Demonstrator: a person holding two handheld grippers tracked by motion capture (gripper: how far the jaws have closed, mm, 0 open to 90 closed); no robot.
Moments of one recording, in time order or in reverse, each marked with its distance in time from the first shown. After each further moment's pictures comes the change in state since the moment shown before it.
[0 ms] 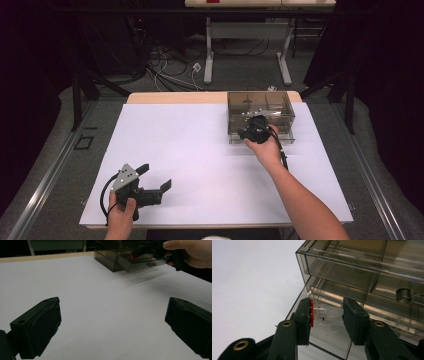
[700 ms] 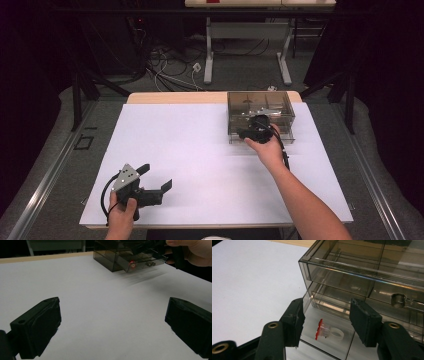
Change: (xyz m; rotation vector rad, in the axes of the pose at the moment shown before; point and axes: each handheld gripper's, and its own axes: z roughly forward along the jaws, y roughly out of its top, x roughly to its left) left arm -0.002 0.001 0.001 -0.001 -0.004 0.006; right arm -0.003 0.002 -0.006 -0.043 0.027 -0.002
